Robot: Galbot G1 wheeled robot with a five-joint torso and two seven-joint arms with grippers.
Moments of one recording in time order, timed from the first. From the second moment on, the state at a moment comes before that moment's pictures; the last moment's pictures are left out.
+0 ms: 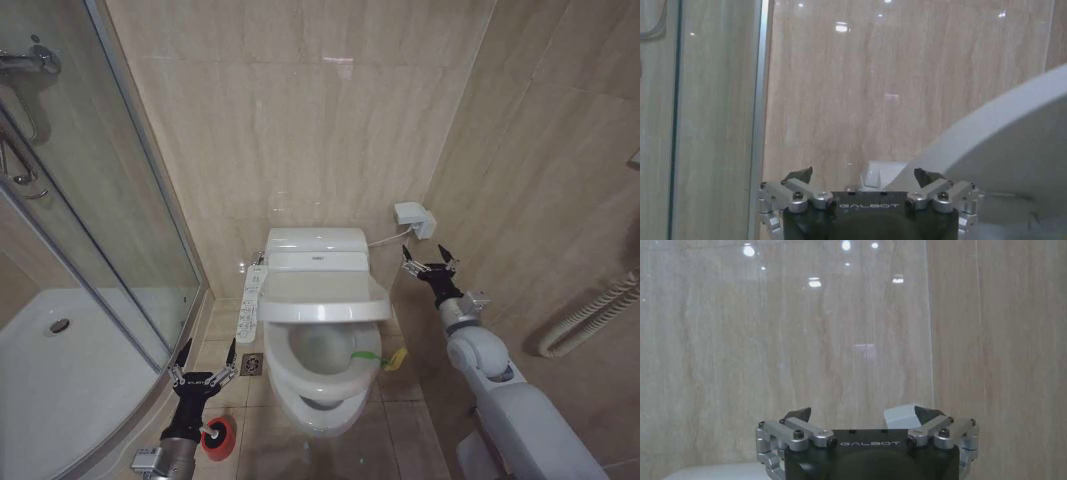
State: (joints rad) left arm 1.62 -1.35 -0.53 -2.00 -0.25 -0.30 0.00; right arm -1.02 1.07 0.46 1.76 0.55 0.02 0.15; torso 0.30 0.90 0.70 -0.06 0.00
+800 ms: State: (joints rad) left arm 1.62 -1.35 -0.53 -2.00 -0.25 -0.30 0.00; right arm -1.26 1.20 0.54 1.94 0.46 0.04 0.17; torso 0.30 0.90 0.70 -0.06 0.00
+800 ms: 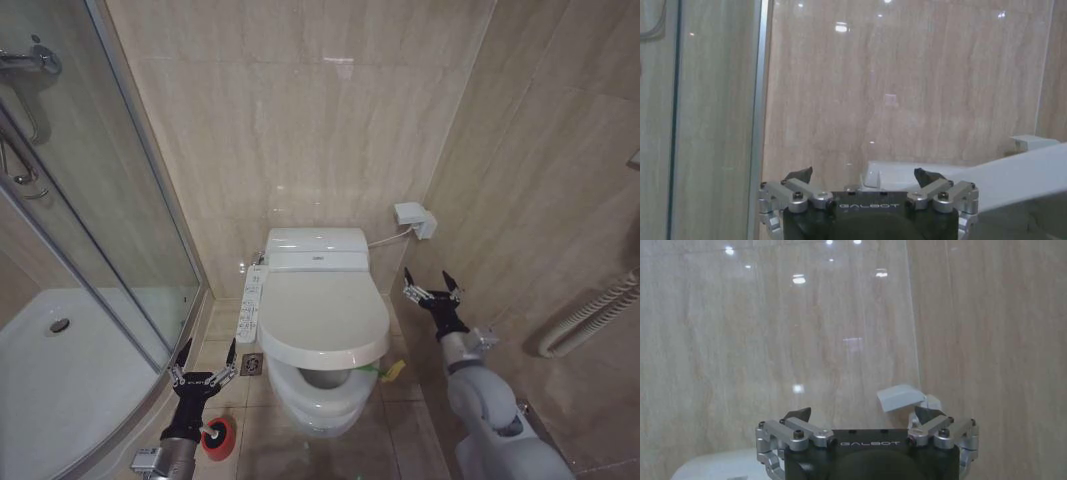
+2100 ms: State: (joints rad) left arm 1.62 -1.35 -0.53 -2.00 -0.25 -0.30 0.00; right arm -1.47 1.35 0.59 1.99 0.27 0.06 0.11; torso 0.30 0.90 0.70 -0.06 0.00
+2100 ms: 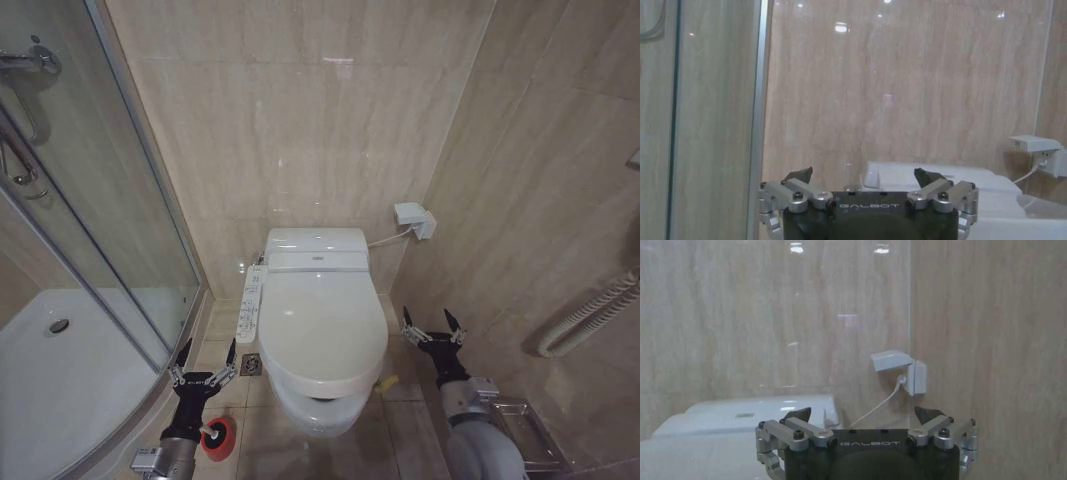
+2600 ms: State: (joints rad) left arm 1.62 -1.35 -0.53 -2.00 -0.25 -0.30 0.00; right arm -1.47 1.37 0.58 1.99 0.25 0.07 0.08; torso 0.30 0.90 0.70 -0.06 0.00
